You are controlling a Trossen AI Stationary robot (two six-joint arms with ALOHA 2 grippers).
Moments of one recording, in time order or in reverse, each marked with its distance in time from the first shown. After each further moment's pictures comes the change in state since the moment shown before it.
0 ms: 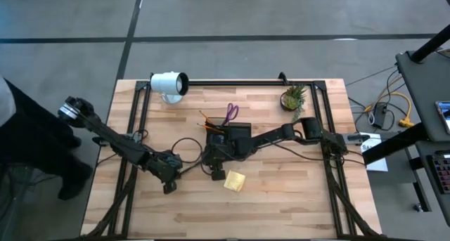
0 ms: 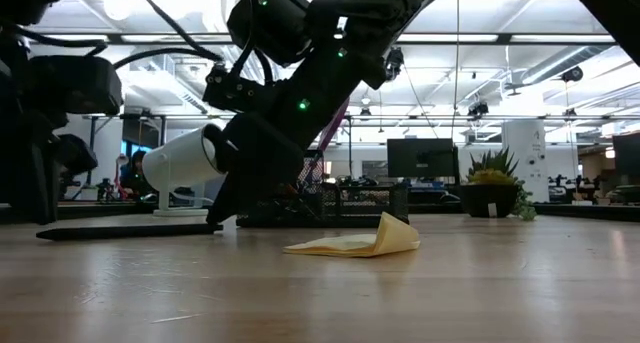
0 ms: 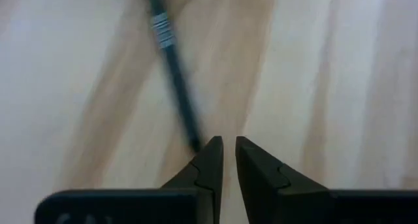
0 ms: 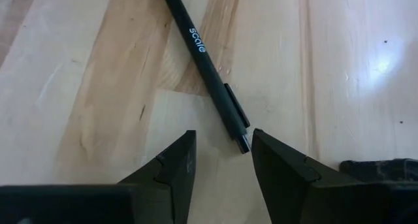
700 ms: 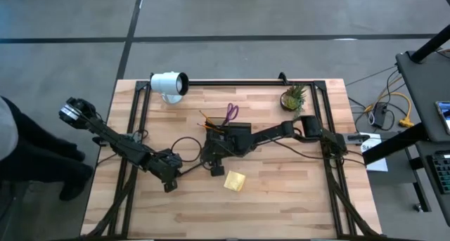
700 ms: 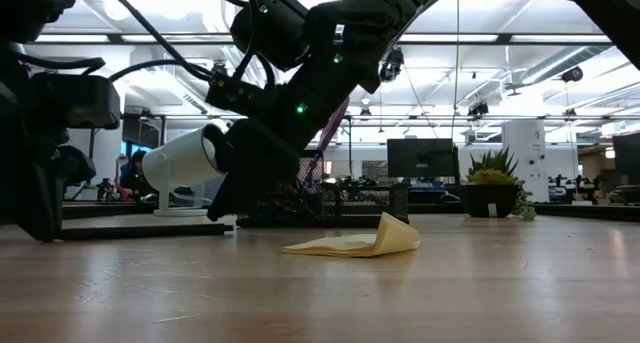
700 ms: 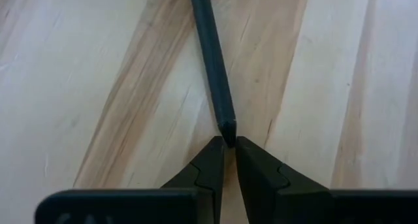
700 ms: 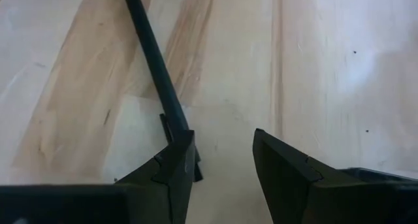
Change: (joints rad) left arm 0.002 0.050 -0.036 0.039 -0.034 -0.017; right arm -0.032 -0.001 0.000 0.026 0.000 -0.055
